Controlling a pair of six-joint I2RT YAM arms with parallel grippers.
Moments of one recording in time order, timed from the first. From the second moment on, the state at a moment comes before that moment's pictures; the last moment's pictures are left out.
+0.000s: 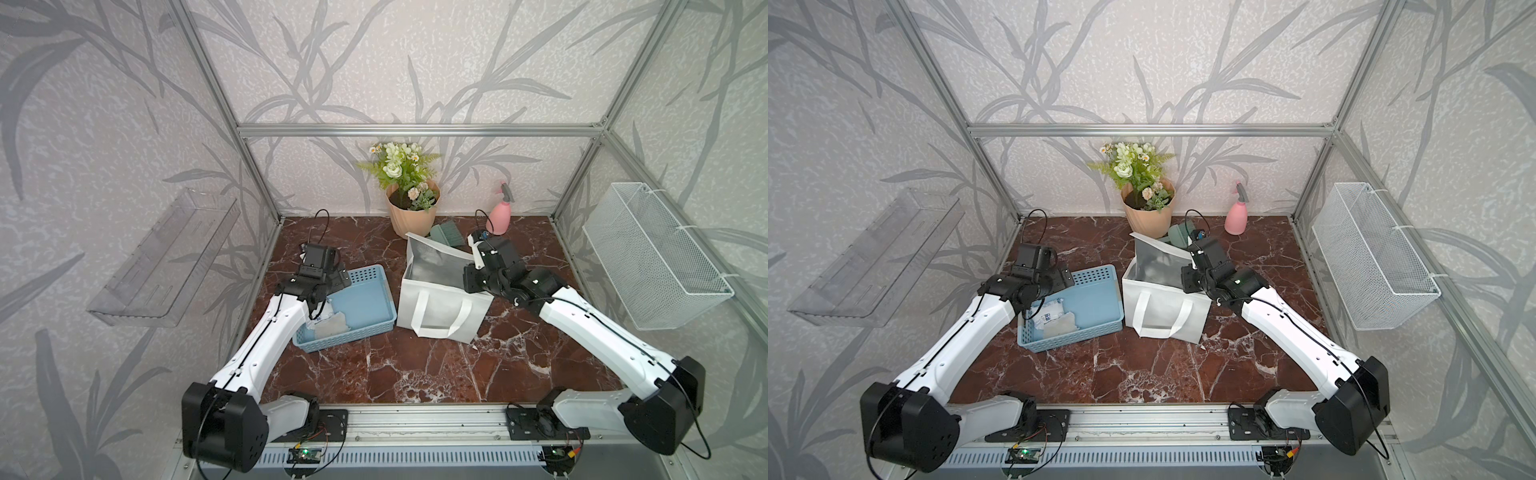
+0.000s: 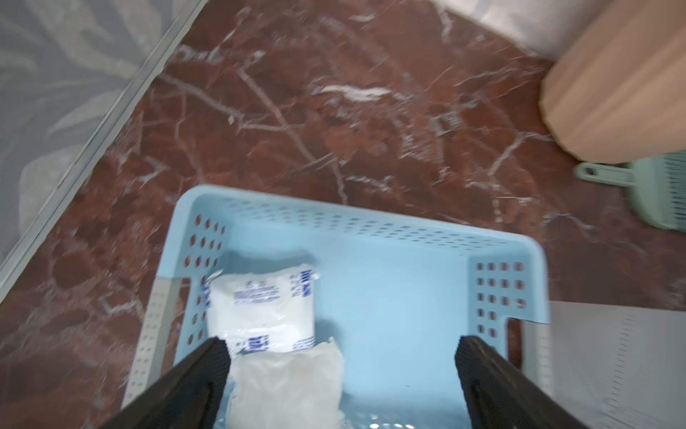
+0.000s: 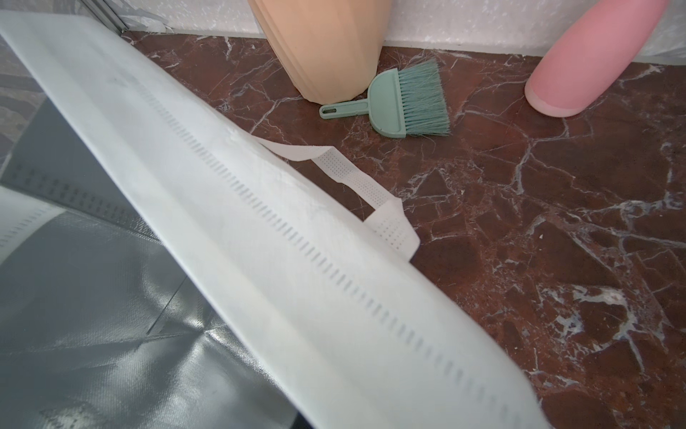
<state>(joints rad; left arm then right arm) -0.16 1.22 0.96 -0.72 -0.27 -0.59 0.61 1.30 1.19 -0.65 0.15 0.36</state>
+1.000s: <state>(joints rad) -0.09 1.45 0.79 -0.42 0.05 -0.62 0.61 1.30 1.19 -0.65 0.14 0.37</state>
